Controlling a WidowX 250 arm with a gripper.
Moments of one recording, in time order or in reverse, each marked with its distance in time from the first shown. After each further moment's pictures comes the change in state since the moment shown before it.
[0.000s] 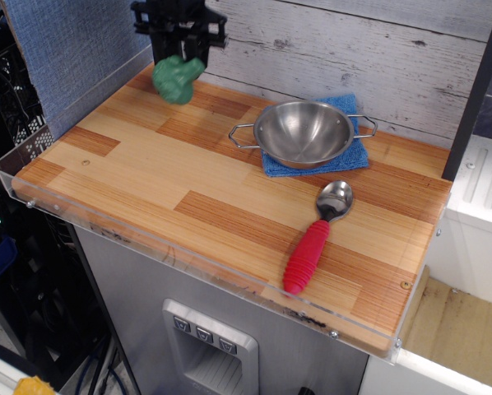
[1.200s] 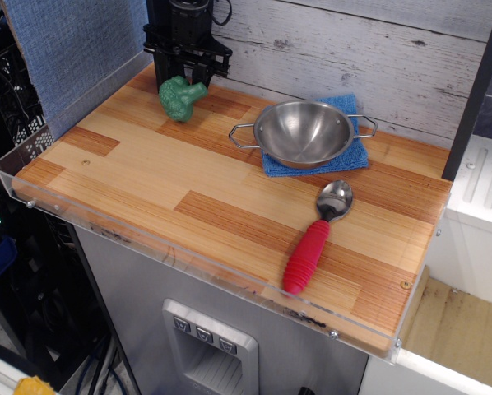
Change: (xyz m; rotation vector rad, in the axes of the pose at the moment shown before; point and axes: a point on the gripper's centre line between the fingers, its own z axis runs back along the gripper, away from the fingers) arm 0.029 0.014 -0.044 0.127 0.022 0.017
